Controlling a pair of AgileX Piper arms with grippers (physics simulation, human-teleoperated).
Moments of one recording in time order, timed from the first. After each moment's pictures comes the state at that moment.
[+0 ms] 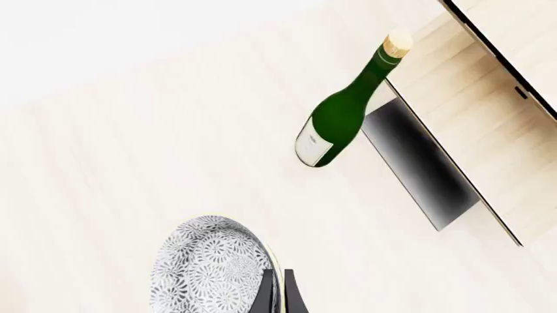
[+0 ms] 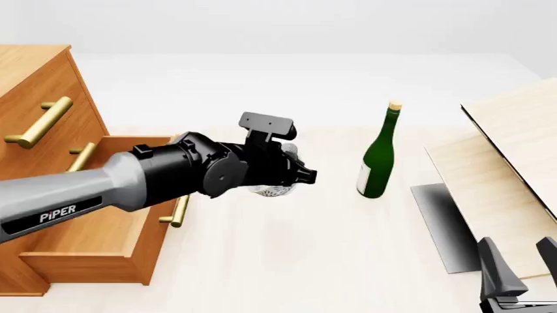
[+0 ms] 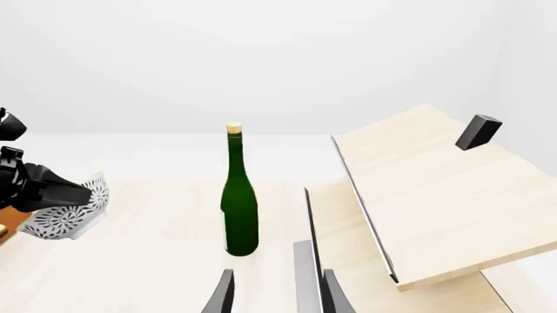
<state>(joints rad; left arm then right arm) -0.74 1.70 -1.22 0.24 -0.26 0.00 0.01 0.00 0.00 0.00</state>
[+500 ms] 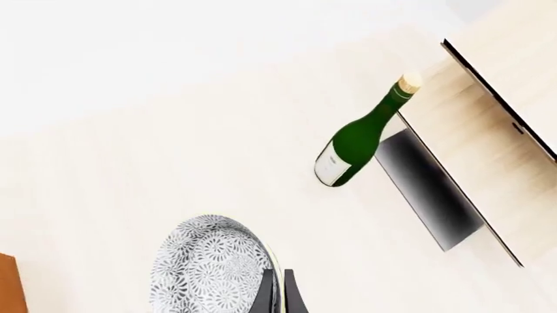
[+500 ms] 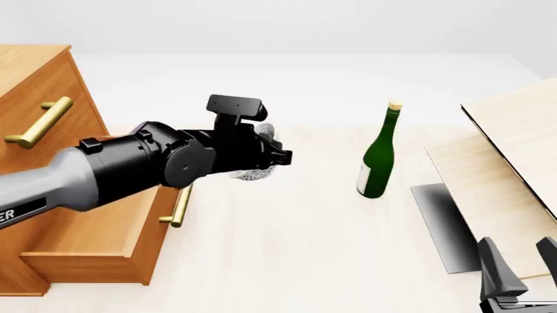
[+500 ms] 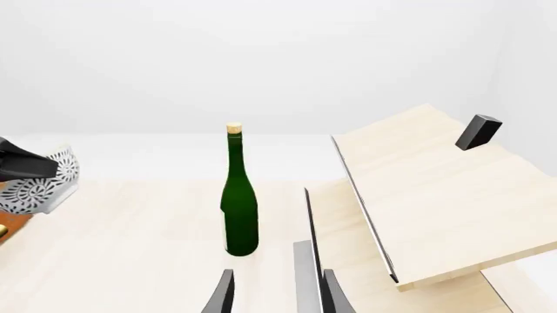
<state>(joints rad) -0.67 1.58 -1.16 0.22 -0.25 0.00 0.01 0.00 0.00 0.00</state>
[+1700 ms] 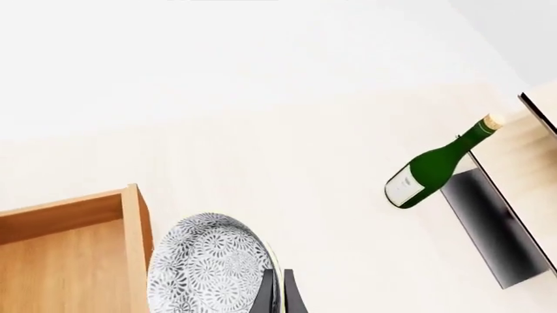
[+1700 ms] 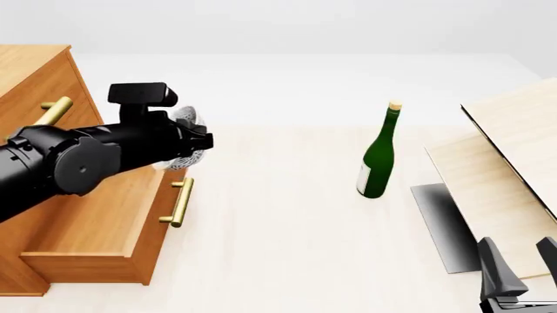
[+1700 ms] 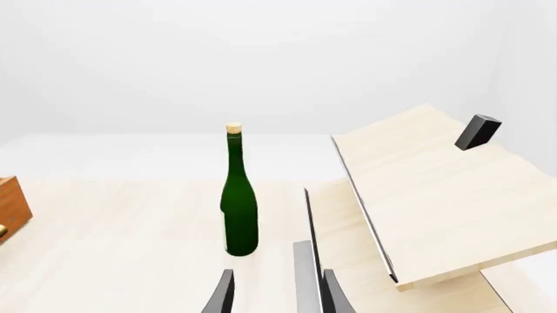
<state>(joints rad) -0.43 1.30 -0.97 0.24 -0.21 0.00 0.01 0.00 0.00 0.00</state>
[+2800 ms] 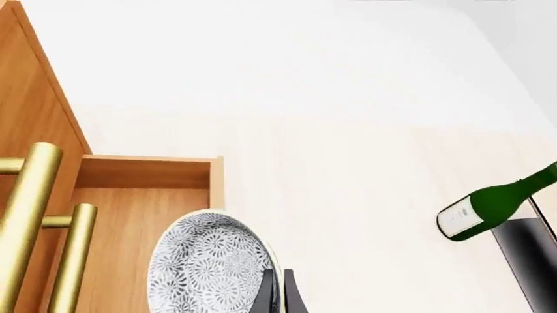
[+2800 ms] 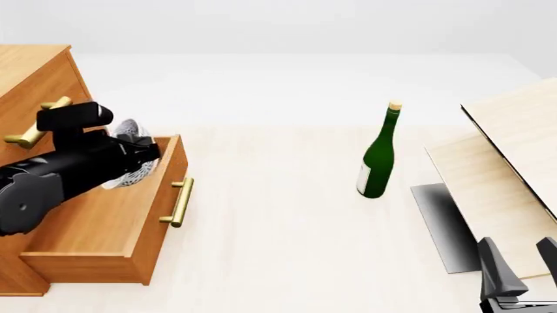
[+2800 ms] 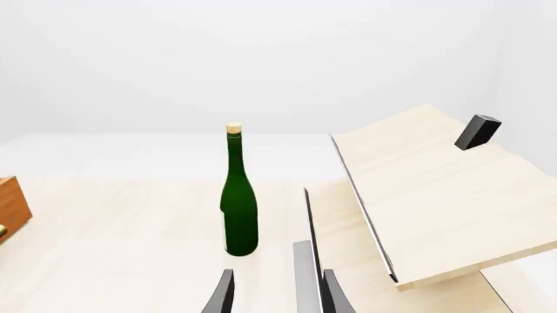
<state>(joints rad) -0.23 1.13 -0.76 0.16 -0.25 0.00 0.01 0.00 0.00 0.00</state>
